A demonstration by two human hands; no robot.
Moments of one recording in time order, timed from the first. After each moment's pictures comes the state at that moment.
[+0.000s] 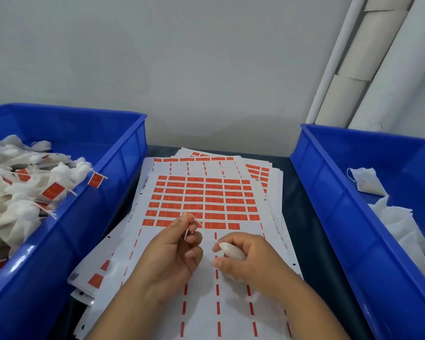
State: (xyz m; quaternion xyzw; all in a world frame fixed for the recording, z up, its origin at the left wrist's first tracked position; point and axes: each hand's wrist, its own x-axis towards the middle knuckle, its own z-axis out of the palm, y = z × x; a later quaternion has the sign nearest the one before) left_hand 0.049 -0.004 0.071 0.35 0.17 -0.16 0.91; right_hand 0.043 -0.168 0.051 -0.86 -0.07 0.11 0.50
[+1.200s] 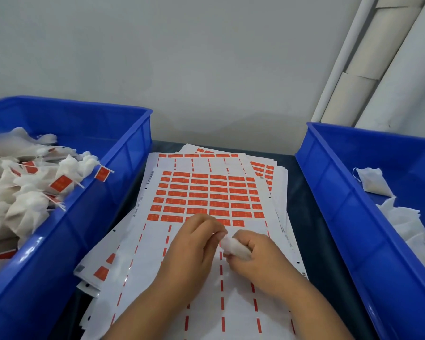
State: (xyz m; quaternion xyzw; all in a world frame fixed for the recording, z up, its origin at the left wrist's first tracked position) left_hand 0.045 -0.018 0.042 0.88 -0.16 0.16 0.41; right_hand 0.044 -0.170 0.046 -0.89 -0.06 0.07 0.44
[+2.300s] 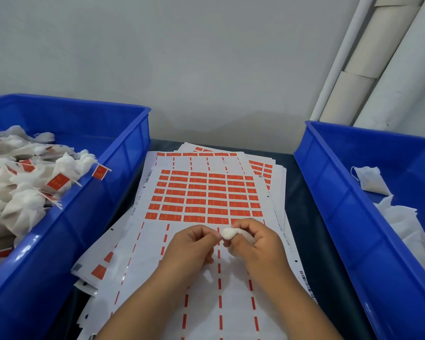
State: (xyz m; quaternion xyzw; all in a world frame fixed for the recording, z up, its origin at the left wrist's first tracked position) left_hand 0.048 -0.024 0.049 0.73 0.10 -0.09 0.67; right_hand 0.043 -0.162 0.041 -0.82 -0.04 -0.07 0.57
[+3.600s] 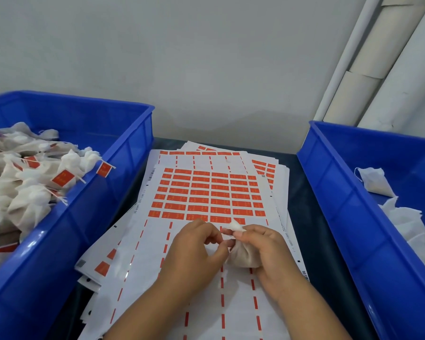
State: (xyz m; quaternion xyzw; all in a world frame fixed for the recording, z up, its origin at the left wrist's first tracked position) left_hand 0.046 -0.025 0.035 0.91 -0.05 0.09 0.41; right_hand 0.045 -0.161 0.048 -0.67 0.12 0.07 0.73
